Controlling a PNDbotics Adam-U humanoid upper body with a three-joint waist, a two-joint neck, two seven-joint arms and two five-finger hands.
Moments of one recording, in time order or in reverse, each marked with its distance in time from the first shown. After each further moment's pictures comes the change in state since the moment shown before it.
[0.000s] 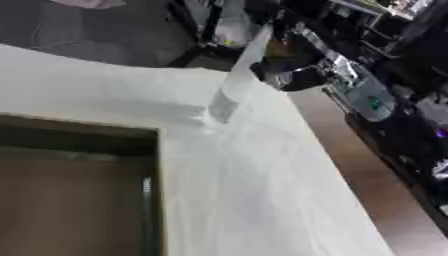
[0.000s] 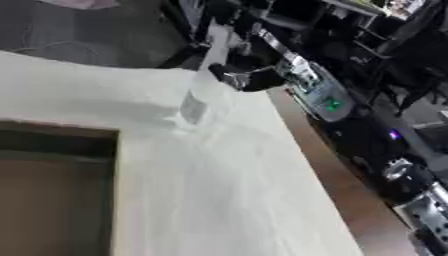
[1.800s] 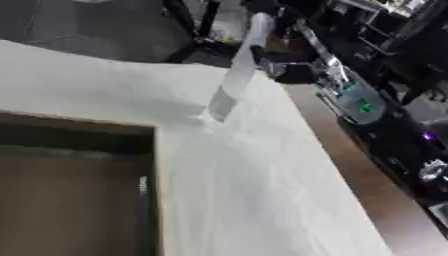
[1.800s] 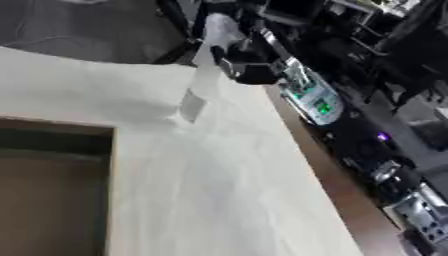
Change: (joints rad) left arm -0.005 -0.006 0.000 -0.010 -0.001 0.006 -0.014; right arm -0.006 0.013 0.001 0.022 -0.012 0.047 -0.188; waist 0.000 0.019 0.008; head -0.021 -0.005
